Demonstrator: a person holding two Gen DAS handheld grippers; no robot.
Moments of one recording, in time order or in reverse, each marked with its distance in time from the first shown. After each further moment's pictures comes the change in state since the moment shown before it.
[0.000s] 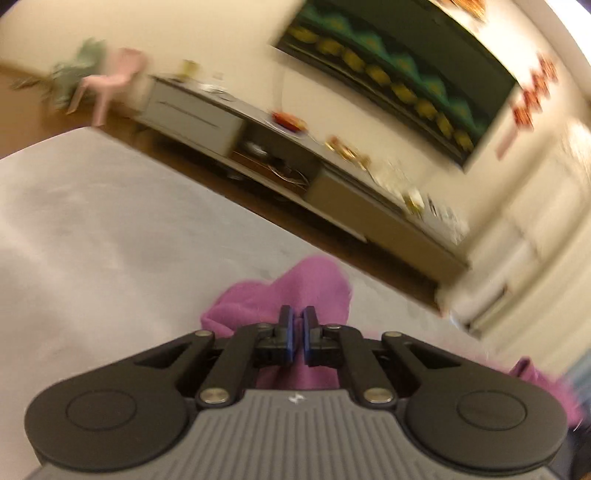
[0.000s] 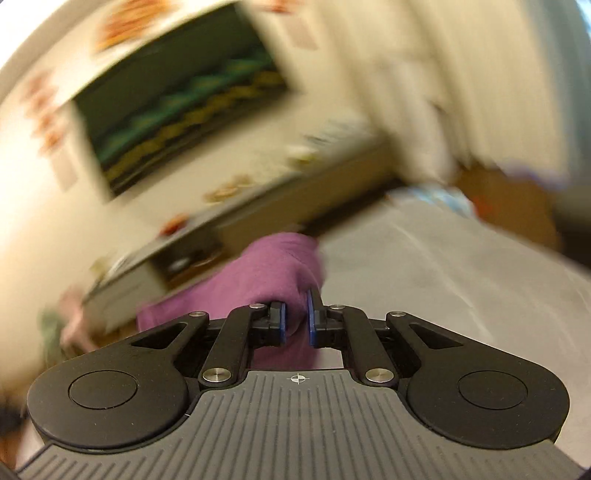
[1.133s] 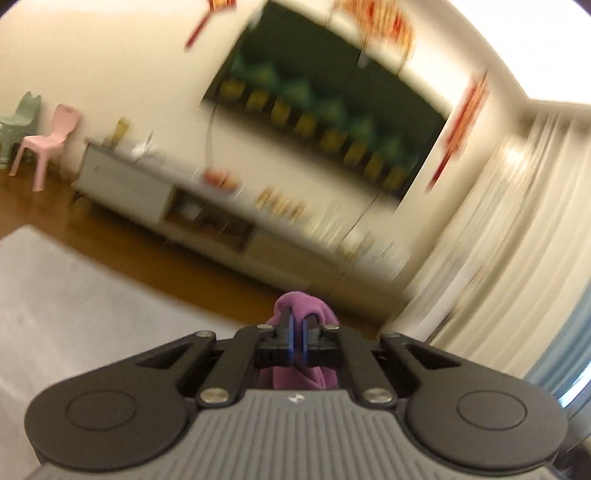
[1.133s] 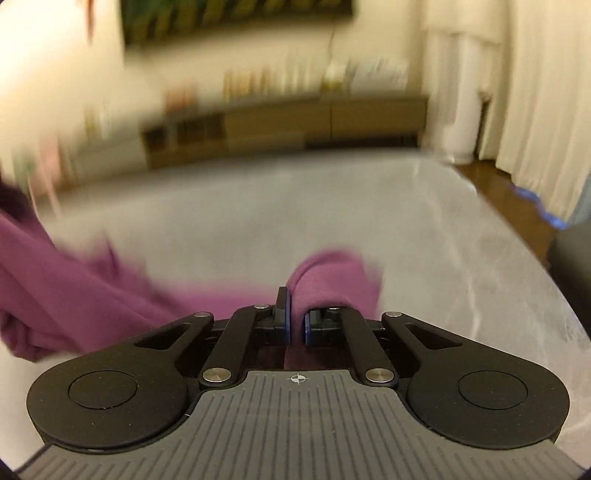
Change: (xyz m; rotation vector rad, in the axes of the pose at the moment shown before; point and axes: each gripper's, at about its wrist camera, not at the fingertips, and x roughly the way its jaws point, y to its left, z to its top) left arm -0.104 -0.037 0.102 0.086 -0.206 -0.256; right arm 0.005 0.060 -0.020 -0.420 0.170 -0.020
